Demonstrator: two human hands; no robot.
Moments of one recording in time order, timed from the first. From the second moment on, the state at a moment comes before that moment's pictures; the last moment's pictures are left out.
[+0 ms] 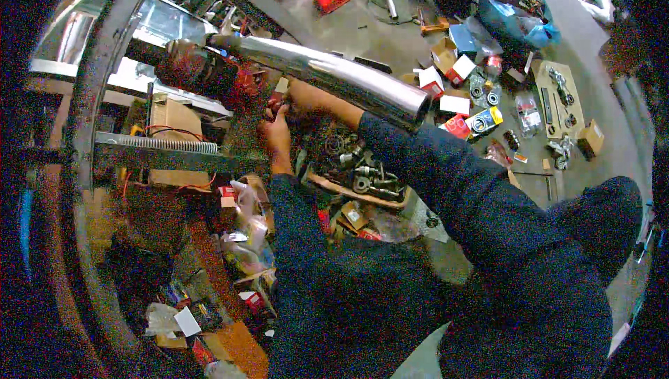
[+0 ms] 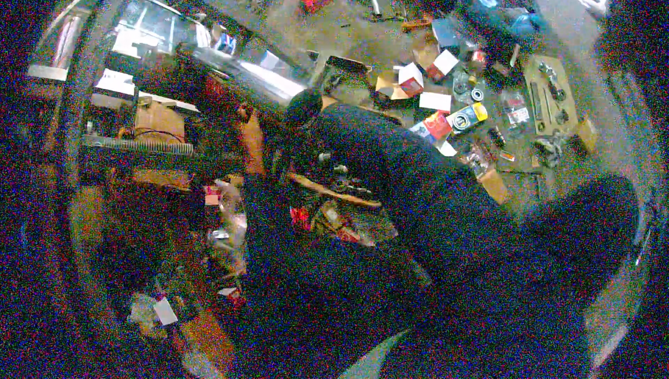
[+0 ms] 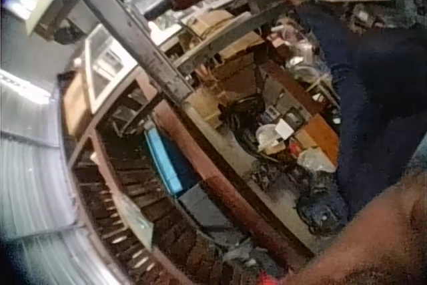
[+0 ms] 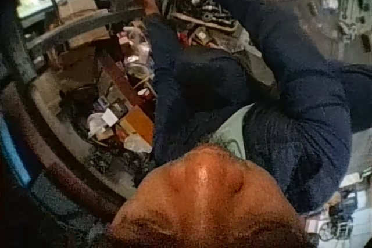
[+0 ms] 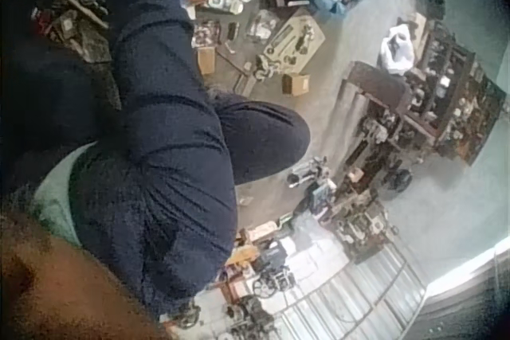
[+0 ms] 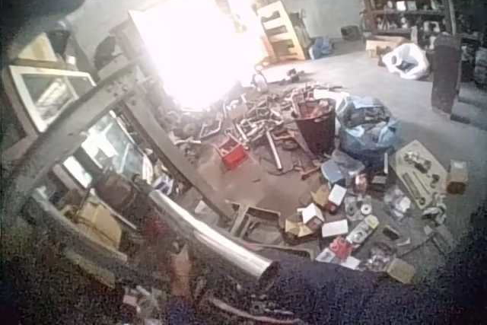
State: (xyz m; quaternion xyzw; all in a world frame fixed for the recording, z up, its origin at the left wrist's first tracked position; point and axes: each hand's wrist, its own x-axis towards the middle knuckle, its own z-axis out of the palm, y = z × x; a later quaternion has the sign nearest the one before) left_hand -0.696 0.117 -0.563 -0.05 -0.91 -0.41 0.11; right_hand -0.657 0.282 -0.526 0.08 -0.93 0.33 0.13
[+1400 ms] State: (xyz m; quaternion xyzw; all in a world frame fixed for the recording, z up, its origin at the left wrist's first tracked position) left_hand -0.697 0.123 -0.571 -0.01 -0.91 -0.39 0.12; right_hand -0.580 0.298 -0.413 -0.04 -0.79 0.59 0.15
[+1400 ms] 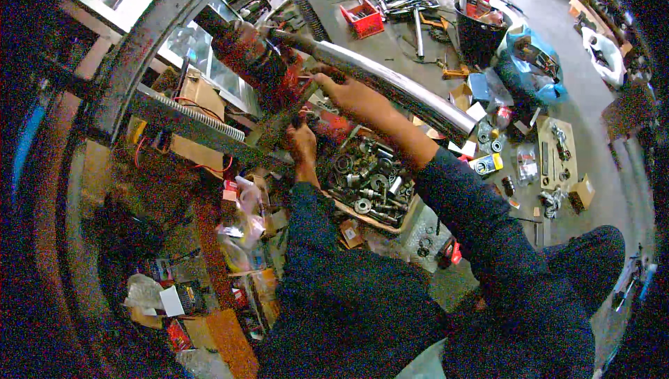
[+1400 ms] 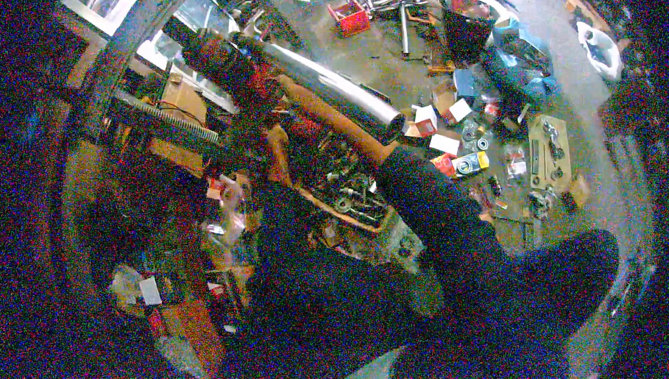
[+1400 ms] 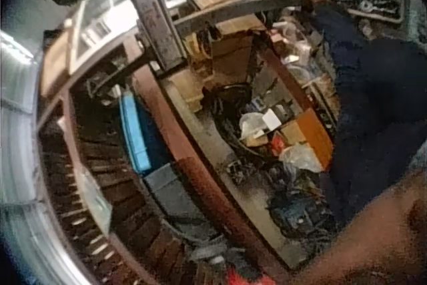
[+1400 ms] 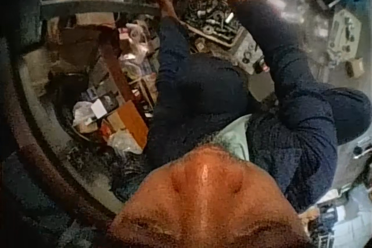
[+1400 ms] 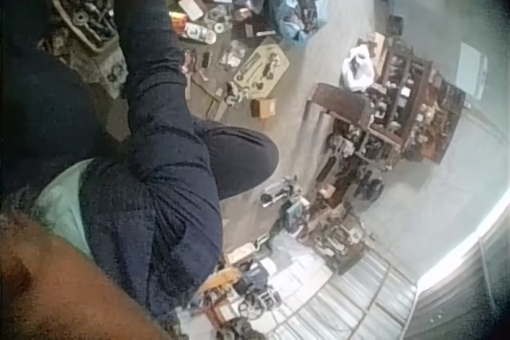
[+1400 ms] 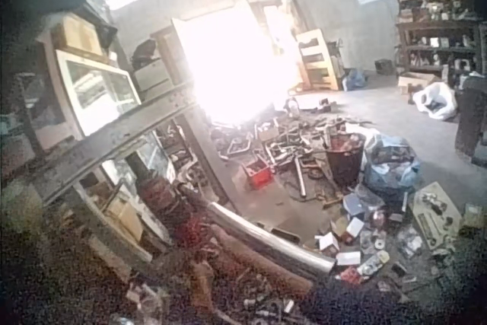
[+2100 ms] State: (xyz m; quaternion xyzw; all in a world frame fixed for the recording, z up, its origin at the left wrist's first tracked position) left_hand -0.695 0.130 -0.575 -0.15 -0.88 -0.41 0.19; right_hand -0.617 0.266 -0.436 0.03 -0.78 0.62 0.09
